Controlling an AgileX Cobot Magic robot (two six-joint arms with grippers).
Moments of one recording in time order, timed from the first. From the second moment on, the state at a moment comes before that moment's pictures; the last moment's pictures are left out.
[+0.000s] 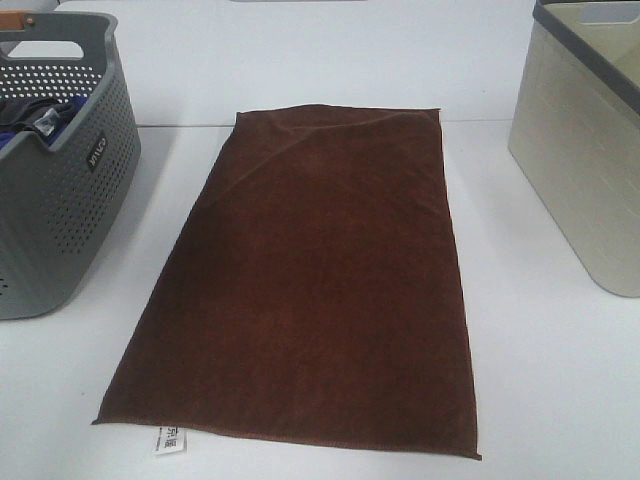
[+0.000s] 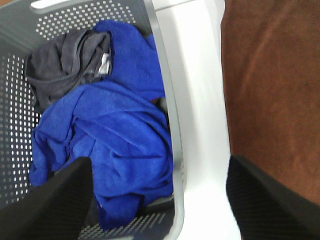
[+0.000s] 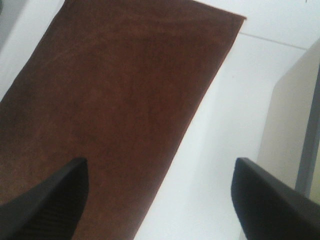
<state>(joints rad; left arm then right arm) -0.32 1.58 -1.70 0.24 1.21 -0.14 0.21 1.81 -1.94 0.13 1.22 -0.14</state>
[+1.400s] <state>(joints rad) -0.32 0.21 -0.56 -0.05 1.18 0.04 0.21 0.71 -0.62 0.13 1.15 -0.14</state>
